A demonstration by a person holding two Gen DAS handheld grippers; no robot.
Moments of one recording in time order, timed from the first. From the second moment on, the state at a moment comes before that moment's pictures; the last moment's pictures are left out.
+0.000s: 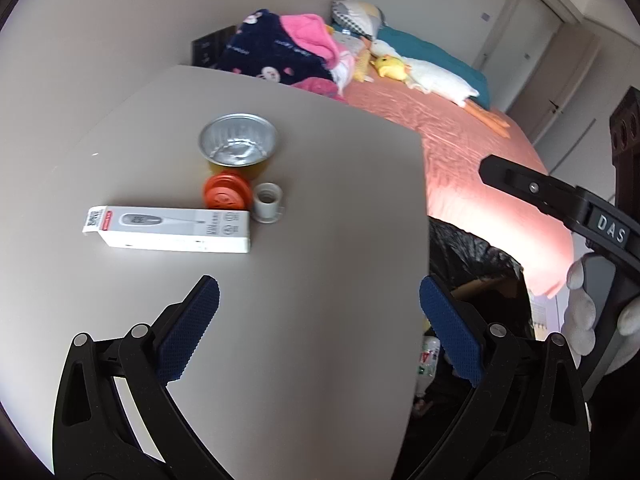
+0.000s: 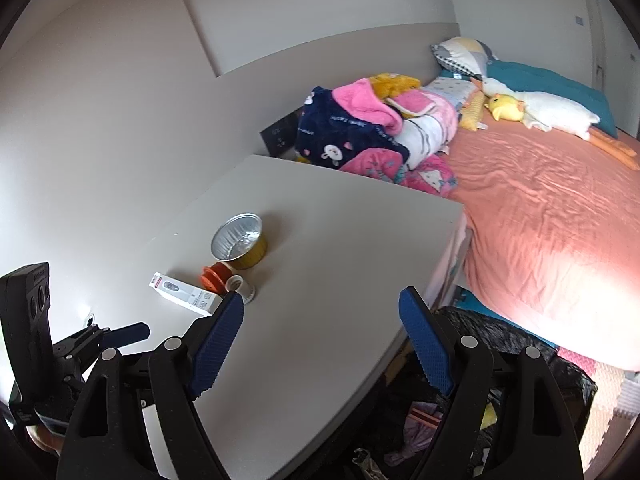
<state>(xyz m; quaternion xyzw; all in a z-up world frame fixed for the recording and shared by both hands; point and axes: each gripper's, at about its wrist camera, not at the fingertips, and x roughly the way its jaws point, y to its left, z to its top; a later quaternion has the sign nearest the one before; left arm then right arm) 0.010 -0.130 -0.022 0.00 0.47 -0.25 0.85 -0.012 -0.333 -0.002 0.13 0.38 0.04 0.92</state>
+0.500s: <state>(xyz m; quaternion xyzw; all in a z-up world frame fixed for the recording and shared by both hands) 0.052 -0.084 -0.040 -0.05 0.50 -0.15 0.85 0.032 -0.294 -0.028 0.08 0.40 0.09 0.91</state>
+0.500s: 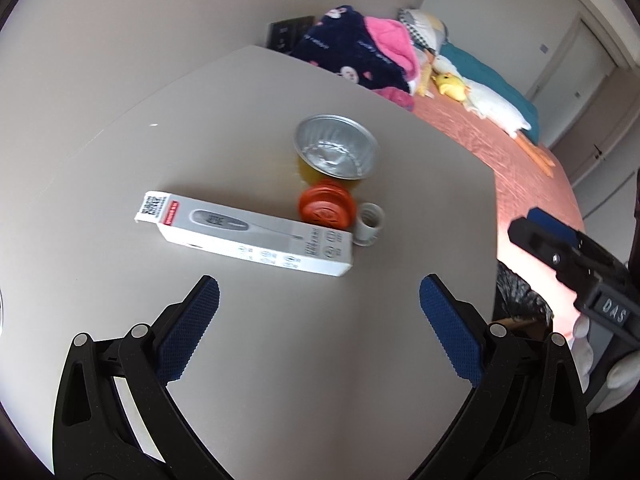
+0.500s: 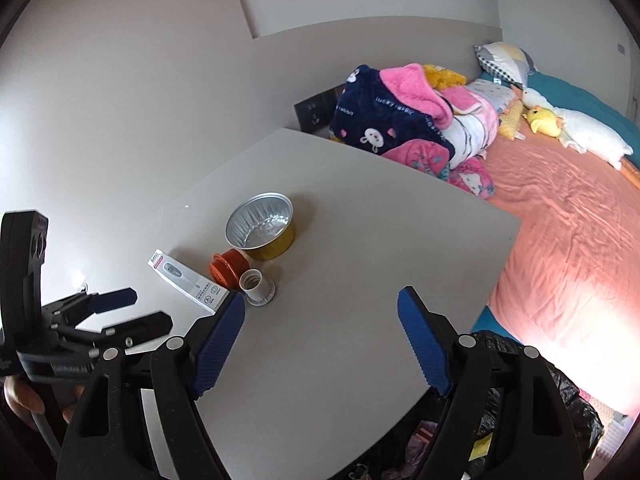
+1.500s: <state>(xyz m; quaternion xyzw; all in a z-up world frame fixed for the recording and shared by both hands) 0.122 -0.047 -0.072 -0.16 0.57 0.01 0.81 0.090 -0.218 -0.084 -0.05 0.46 0.17 0.87</state>
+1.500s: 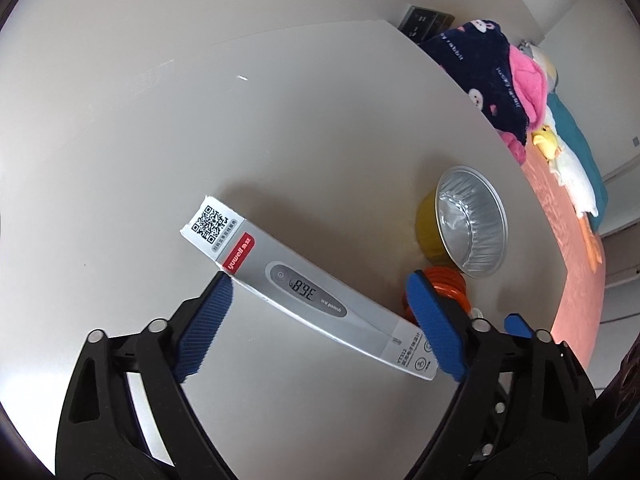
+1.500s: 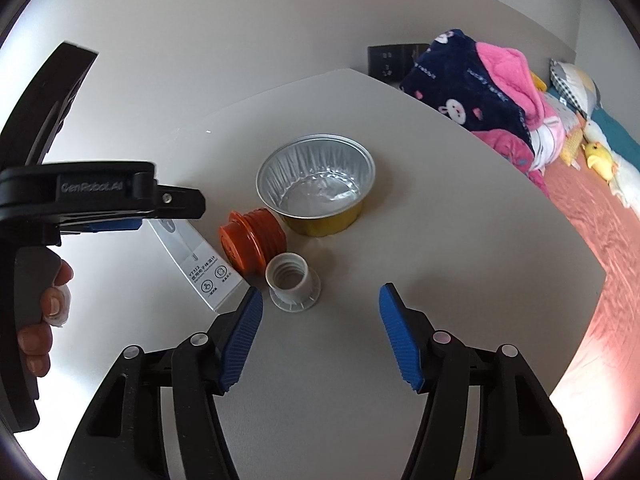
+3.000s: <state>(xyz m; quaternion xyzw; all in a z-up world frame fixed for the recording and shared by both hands) 0.065 -0.064 -0.040 -0.07 0.53 -0.05 0.84 0.033 -0.258 -0.047 0.03 0.44 0.12 0.89</state>
